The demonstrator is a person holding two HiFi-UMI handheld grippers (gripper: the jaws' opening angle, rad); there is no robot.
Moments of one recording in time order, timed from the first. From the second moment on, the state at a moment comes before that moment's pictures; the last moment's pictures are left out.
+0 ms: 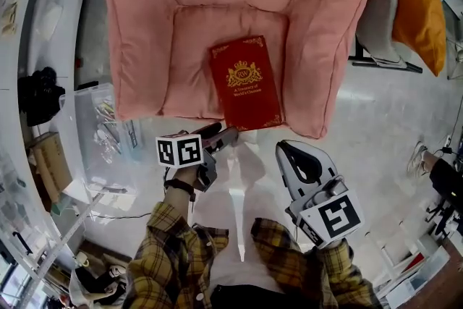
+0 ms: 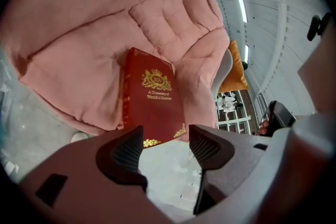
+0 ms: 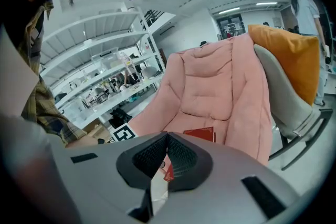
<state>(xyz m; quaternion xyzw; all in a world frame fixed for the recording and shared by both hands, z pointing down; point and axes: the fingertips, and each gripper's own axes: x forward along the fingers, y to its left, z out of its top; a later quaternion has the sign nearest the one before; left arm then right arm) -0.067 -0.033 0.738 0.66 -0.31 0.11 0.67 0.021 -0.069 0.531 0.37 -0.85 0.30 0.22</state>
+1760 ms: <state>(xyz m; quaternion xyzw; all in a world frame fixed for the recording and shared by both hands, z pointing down) -0.018 -0.027 0.821 0.61 -0.12 -0.01 0.78 -0.005 -0.035 0.601 0.30 -0.84 0.39 0.22</state>
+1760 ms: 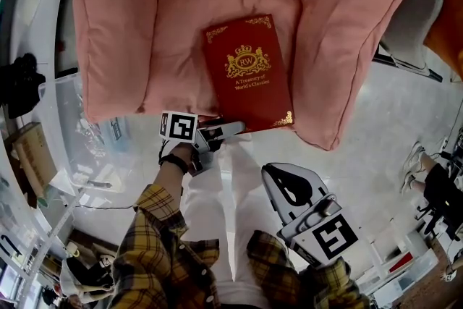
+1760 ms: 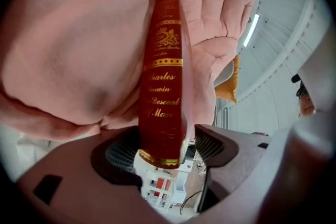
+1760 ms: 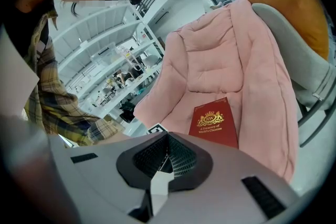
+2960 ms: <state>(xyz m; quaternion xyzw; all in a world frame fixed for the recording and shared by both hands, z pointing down) -0.002 -0.091 0.771 0.67 -0.16 -0.03 0.73 -0.001 -0.033 0.586 0.30 -0.84 0.40 0.21</state>
